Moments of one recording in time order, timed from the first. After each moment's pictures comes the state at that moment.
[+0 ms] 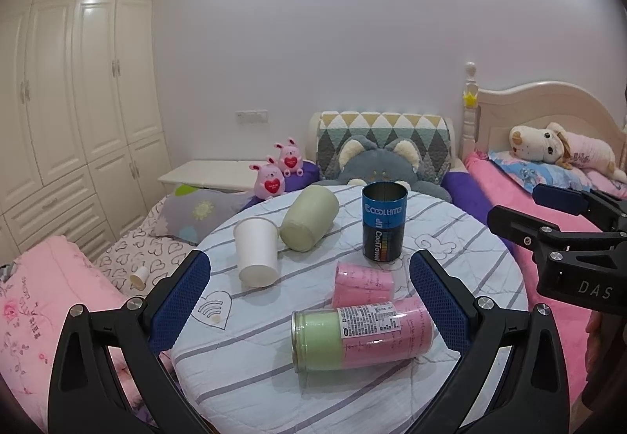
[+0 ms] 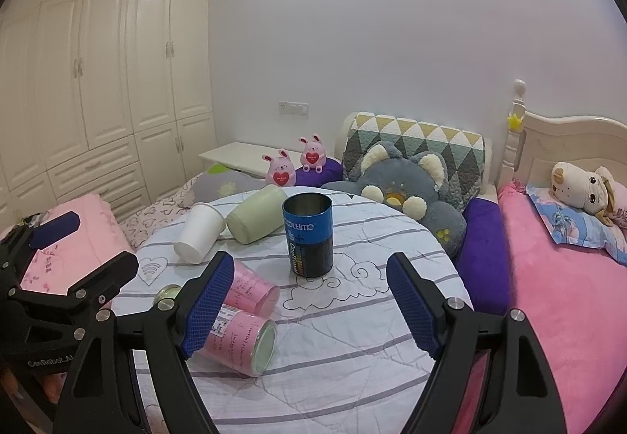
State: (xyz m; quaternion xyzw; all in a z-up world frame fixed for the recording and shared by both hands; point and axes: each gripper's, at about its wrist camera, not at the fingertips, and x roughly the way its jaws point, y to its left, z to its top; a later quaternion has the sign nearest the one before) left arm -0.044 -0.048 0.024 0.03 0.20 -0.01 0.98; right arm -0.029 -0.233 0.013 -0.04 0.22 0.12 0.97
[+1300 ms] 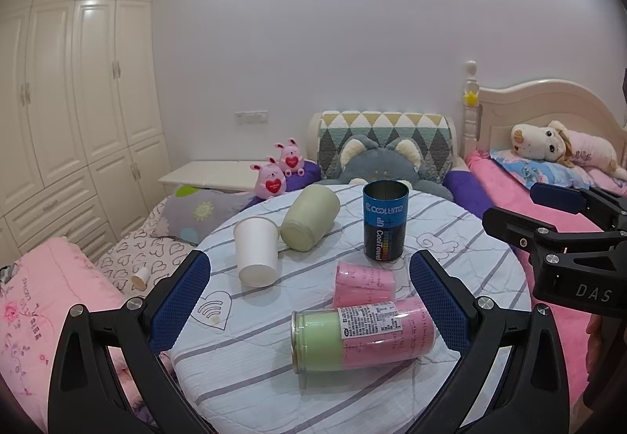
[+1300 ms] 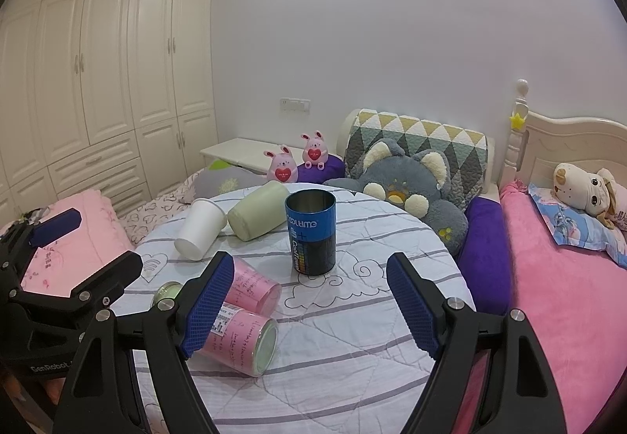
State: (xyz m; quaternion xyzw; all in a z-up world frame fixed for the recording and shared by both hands) left arm -0.042 -0.050 0.023 0.04 0.20 -0.01 0.98; right arm -0.026 -0.229 0.008 -0.04 0.22 0.12 0.97
